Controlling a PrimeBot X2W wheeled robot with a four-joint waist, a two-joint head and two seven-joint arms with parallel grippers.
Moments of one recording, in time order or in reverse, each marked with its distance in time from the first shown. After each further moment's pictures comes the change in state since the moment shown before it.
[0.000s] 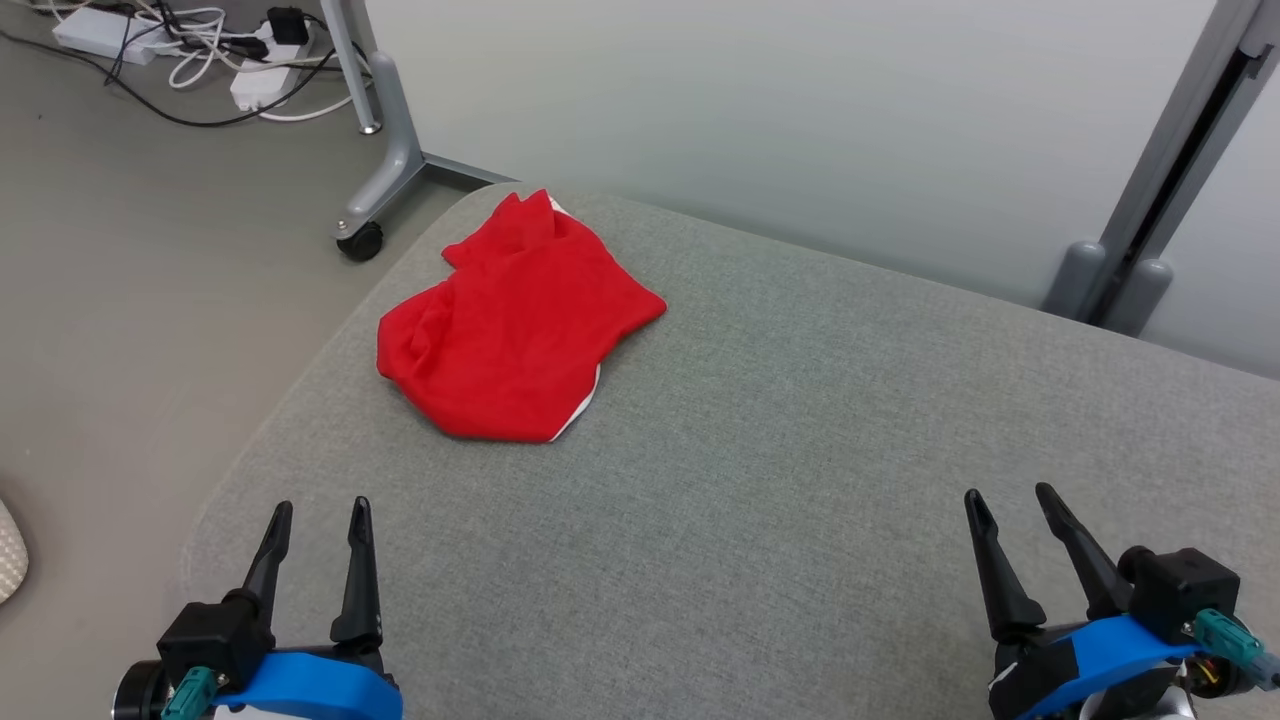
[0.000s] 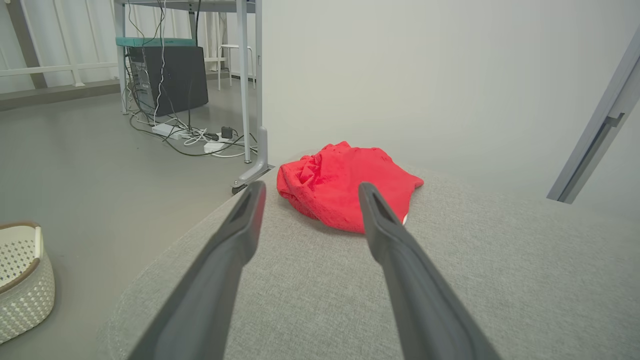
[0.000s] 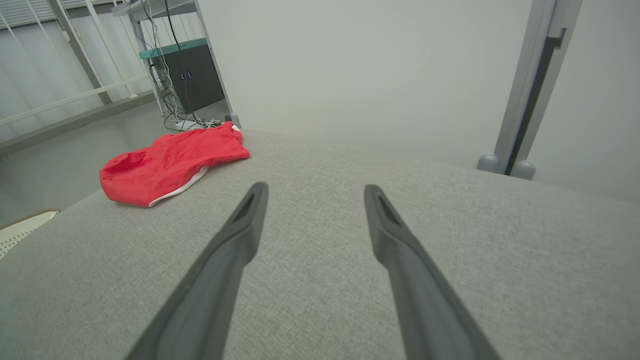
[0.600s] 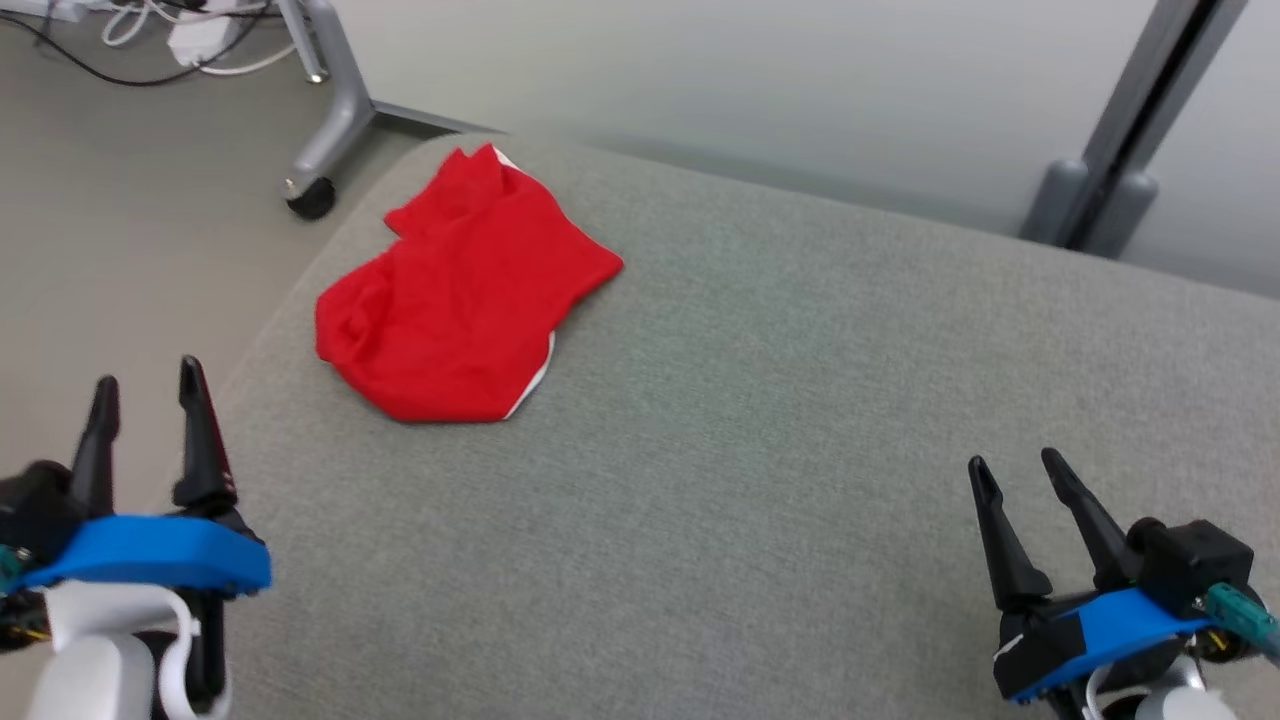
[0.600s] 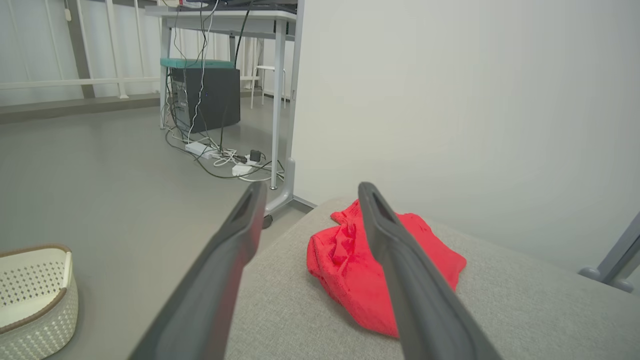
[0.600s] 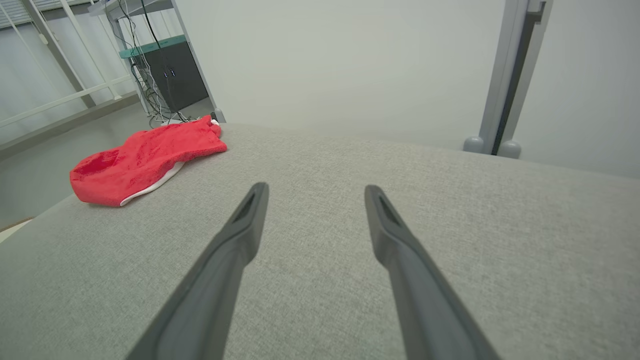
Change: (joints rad) left arm -0.108 0.054 0.140 -0.165 -0.094 0.081 0.153; right arm -0.023 -0.005 -0.001 -0.025 -0.003 0.000 0.005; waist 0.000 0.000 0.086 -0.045
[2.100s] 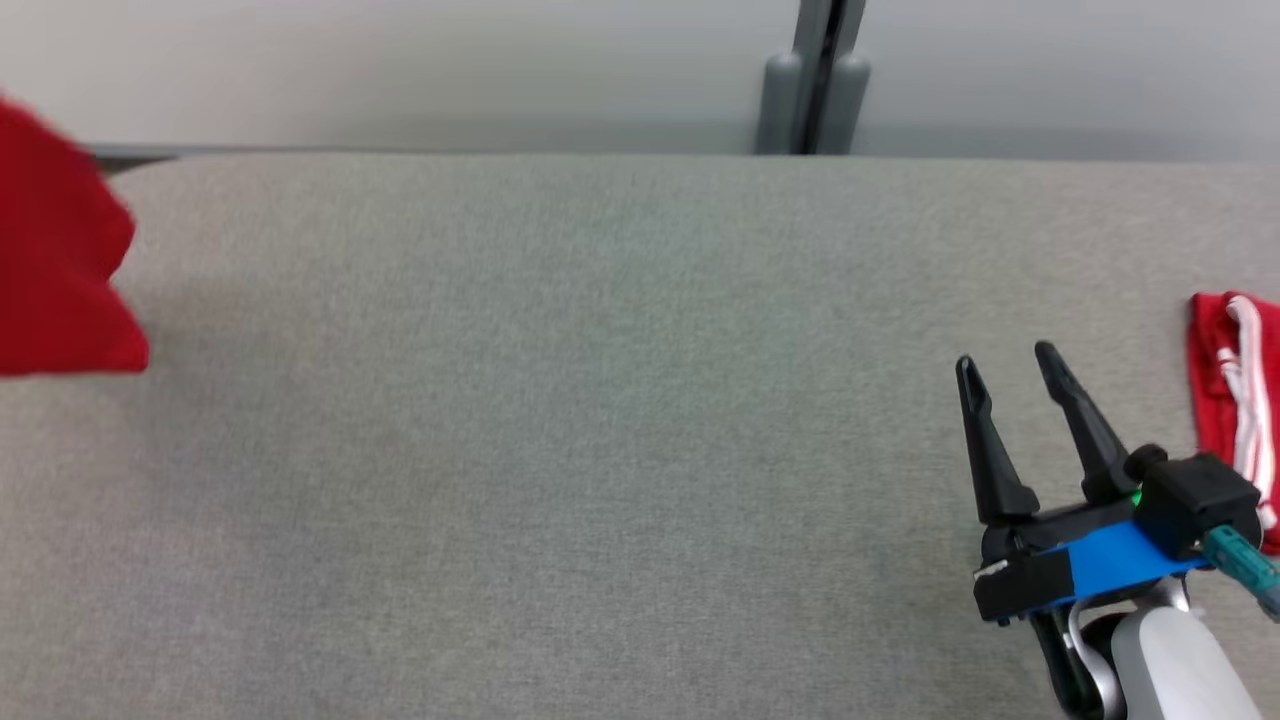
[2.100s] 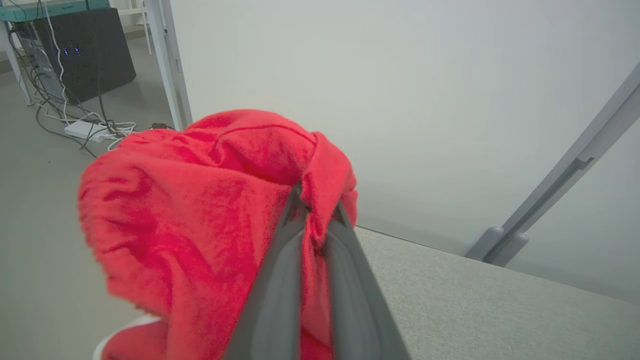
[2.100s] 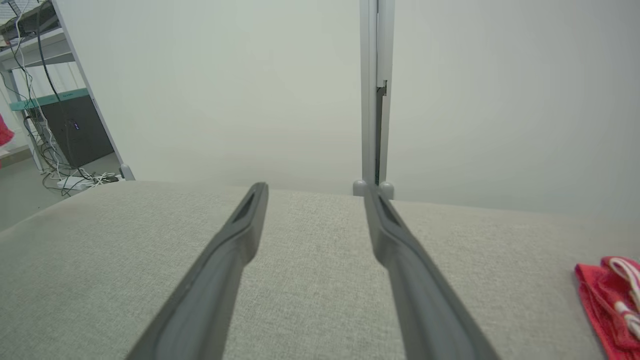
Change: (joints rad) left arm -0.466 0.318 0.071 0.004 -0.197 0.013 0.660; right arm -0.155 -0.011 0.048 -0.007 -0.032 0.000 -0.105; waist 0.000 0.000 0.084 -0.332
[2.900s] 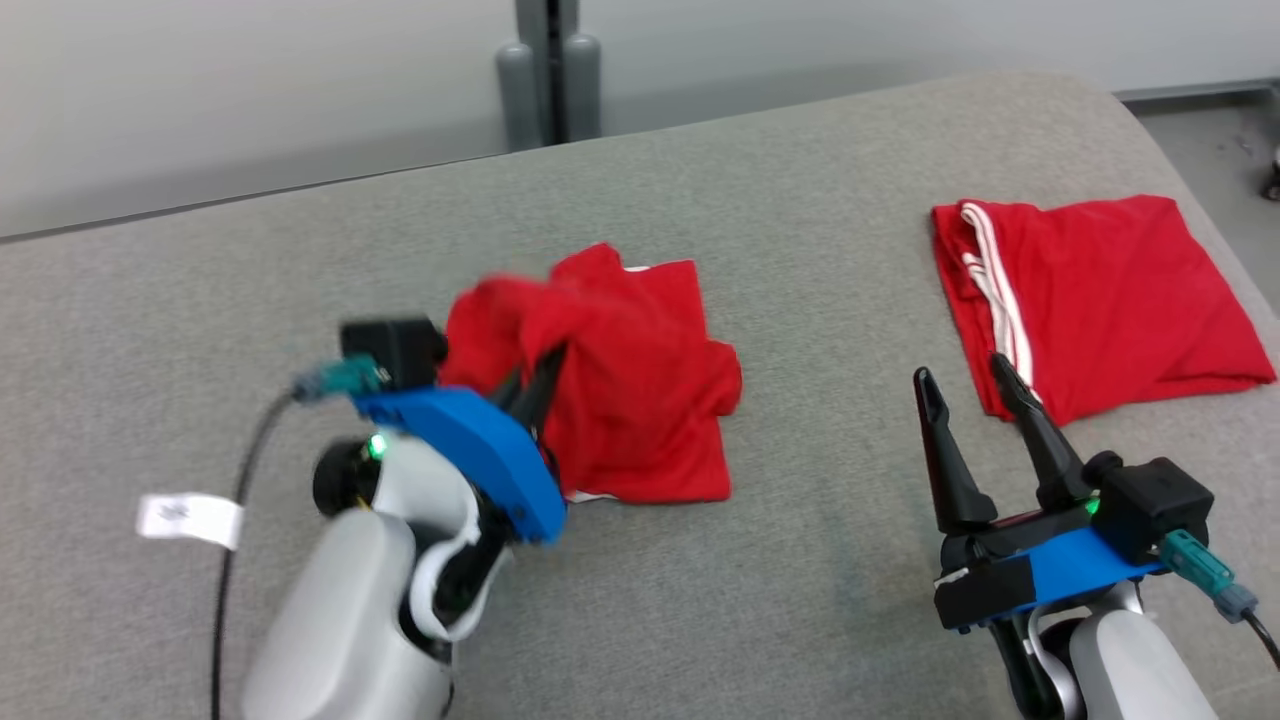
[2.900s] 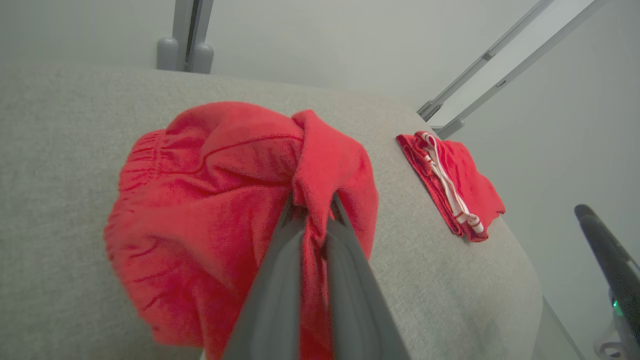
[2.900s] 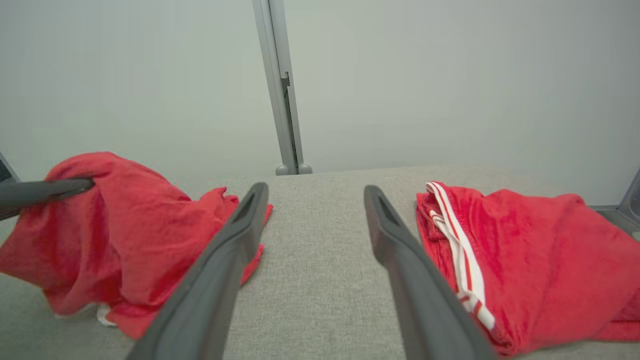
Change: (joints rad) left arm 0.185 -0.450 -0.424 0.109 -0.070 -0.081 -0.201; right arm -0.003 0.038 0.037 0.040 0.020 0.000 -0.018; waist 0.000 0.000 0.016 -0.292
